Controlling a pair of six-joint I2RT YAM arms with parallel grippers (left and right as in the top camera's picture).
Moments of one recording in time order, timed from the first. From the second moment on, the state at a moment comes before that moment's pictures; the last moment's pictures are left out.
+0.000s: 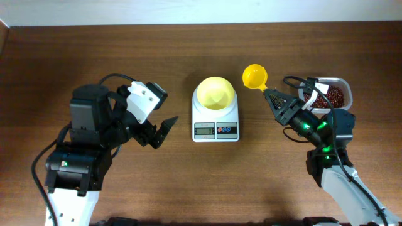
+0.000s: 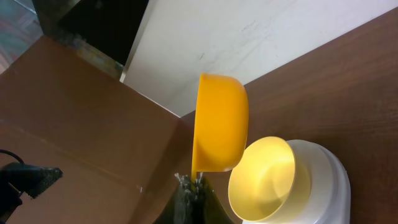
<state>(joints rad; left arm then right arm) -0.11 1.03 1.17 -0.80 0.46 0.45 0.00 1.27 0.46 0.76 -0.75 0.88</state>
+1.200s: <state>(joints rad) -0.11 1.03 1.17 -0.80 0.47 0.45 0.00 1.27 0.46 0.73 -0.77 0.88</state>
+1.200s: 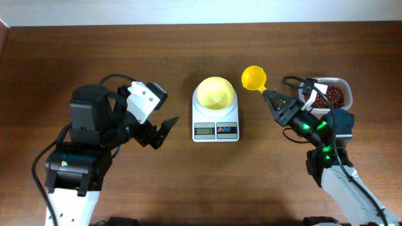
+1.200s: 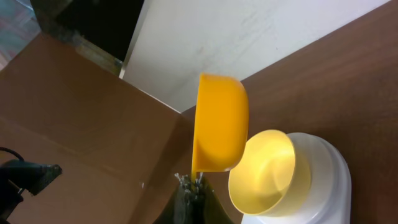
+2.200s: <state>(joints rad) -0.11 1.03 1.17 -0.81 0.47 0.45 -0.14 1.26 1.09 -0.54 -0.10 -0.17</state>
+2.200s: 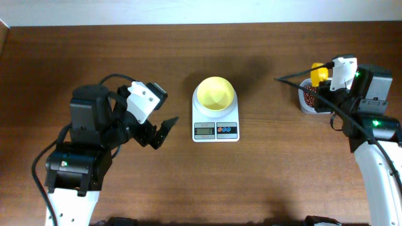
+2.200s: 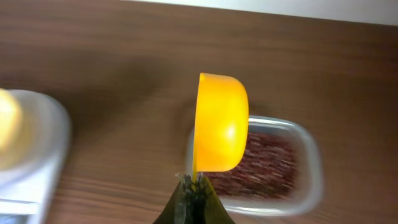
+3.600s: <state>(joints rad) -0.11 1.03 1.17 -0.81 0.47 0.45 -0.14 1.57 1.09 -0.56 0.15 -0.21</state>
